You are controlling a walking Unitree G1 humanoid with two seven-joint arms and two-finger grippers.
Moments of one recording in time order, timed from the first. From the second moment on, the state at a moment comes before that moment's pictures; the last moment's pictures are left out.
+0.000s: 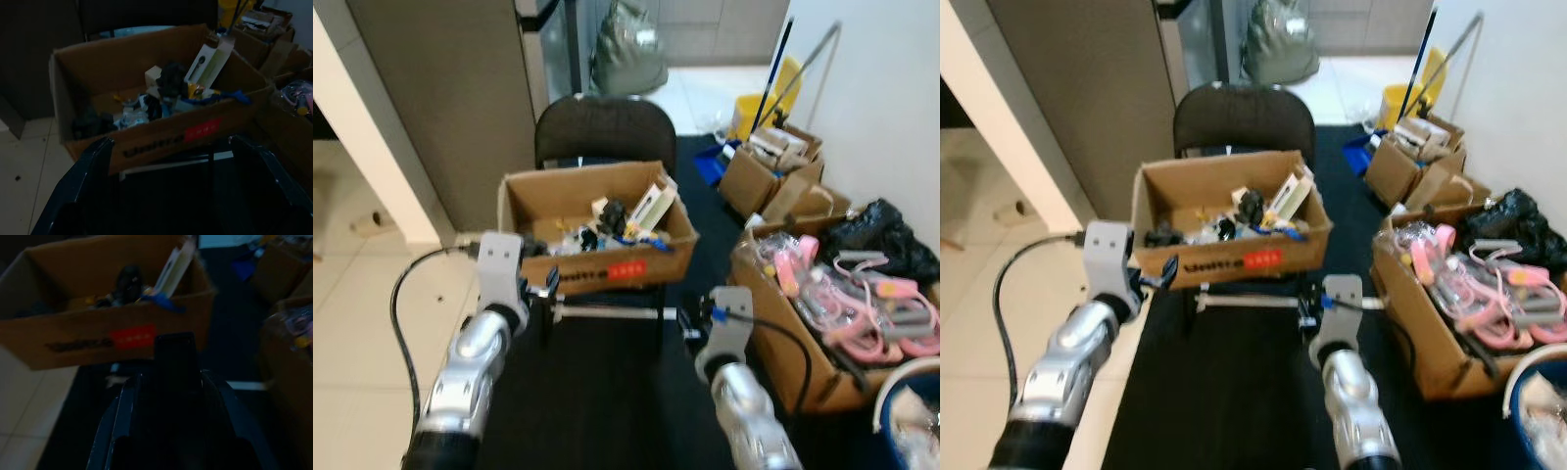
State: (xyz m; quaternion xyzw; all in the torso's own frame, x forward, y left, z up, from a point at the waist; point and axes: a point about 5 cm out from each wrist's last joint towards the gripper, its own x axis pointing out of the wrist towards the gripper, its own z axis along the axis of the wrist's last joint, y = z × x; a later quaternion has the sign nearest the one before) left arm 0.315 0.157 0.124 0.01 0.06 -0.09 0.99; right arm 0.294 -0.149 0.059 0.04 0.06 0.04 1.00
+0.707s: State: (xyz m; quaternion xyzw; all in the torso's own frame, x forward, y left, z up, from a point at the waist) left arm 0.315 0.162 0.124 0.00 0.06 -0.08 1.00; right arm 0.294 -0.132 0.059 0.04 0.06 0.08 0.99
